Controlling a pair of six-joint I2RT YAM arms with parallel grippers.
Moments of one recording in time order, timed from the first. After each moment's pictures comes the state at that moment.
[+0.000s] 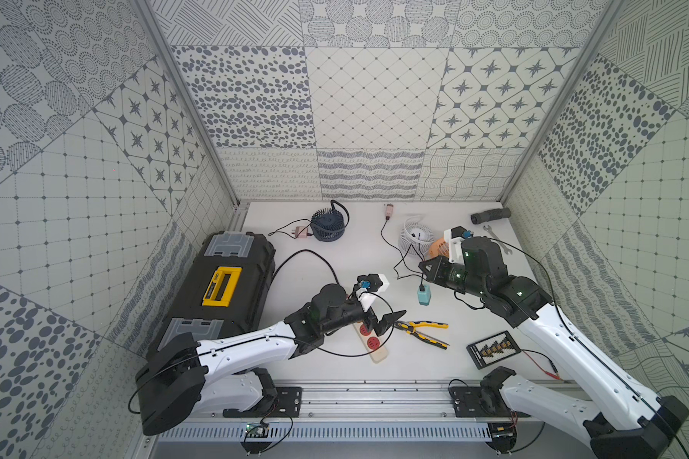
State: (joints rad) left arm -0.87 1.23 0.58 0.48 0.20 0.01; right arm 0.57 1.02 1.05 -0.62 -0.13 0.75
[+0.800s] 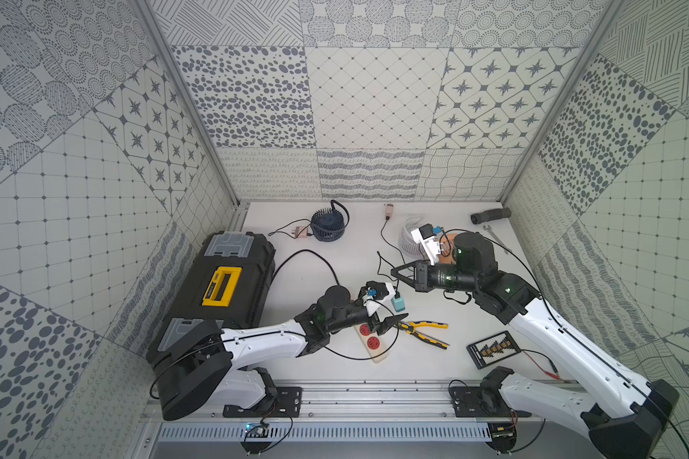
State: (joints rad) left arm -0.87 1.36 0.55 0.66 0.29 0.11; right arm 0.63 1.06 1.05 -0.41 -0.56 0.58
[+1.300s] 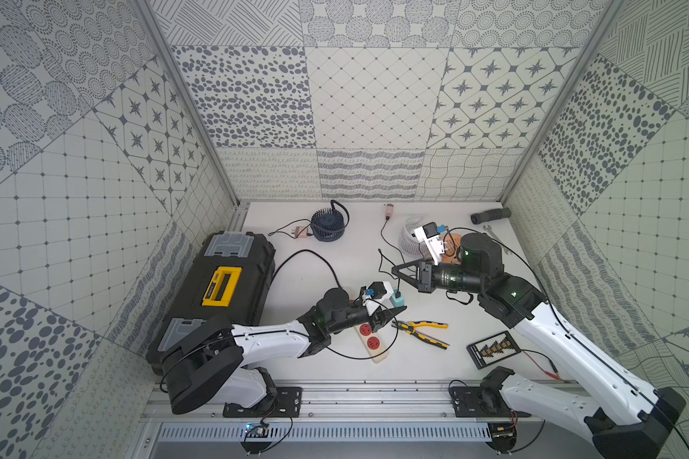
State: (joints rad) left arm -0.86 1.40 0.52 0.81 0.28 0.06; right arm 0.63 1.02 1.05 -0.38 -0.56 0.59
